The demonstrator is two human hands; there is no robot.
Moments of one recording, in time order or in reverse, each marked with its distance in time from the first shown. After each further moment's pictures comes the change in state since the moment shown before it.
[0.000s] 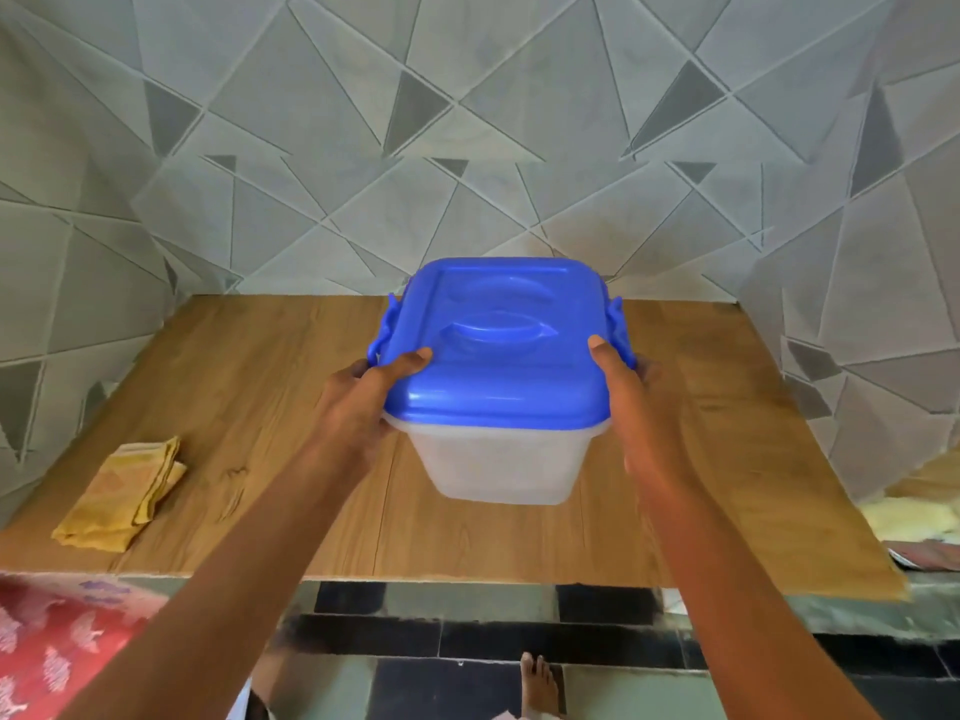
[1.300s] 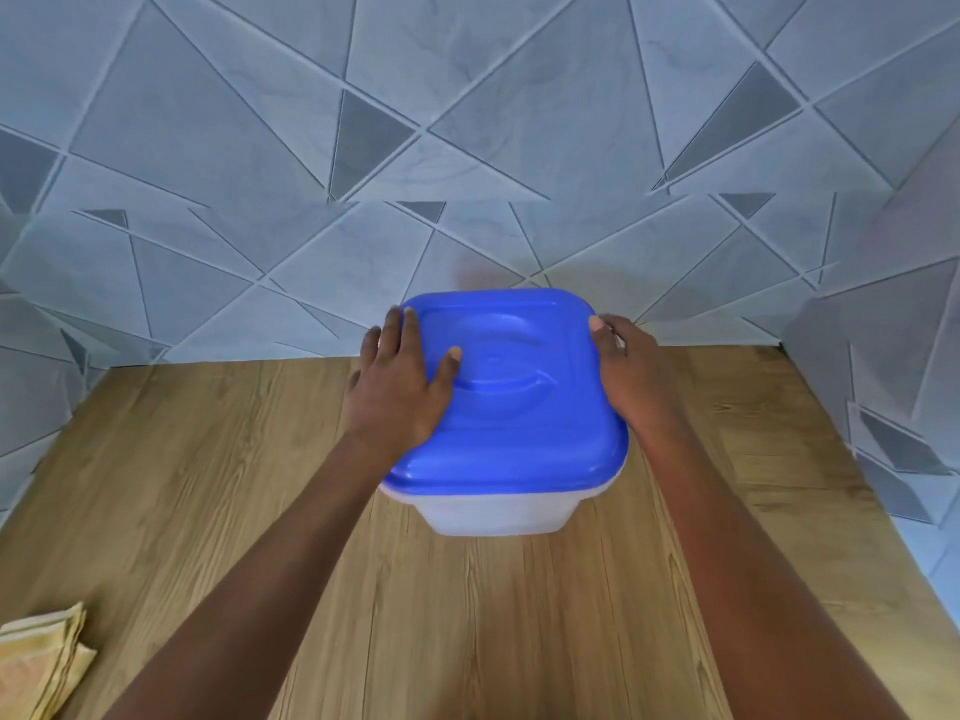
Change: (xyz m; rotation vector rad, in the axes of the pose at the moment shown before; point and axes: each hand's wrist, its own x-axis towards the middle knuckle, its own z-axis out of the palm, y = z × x) left_hand 0.253 0.040 0.074 1.296 0.034 0.414; right_hand 0.239 -0.026 0.095 -0.458 -0.090 -0.112
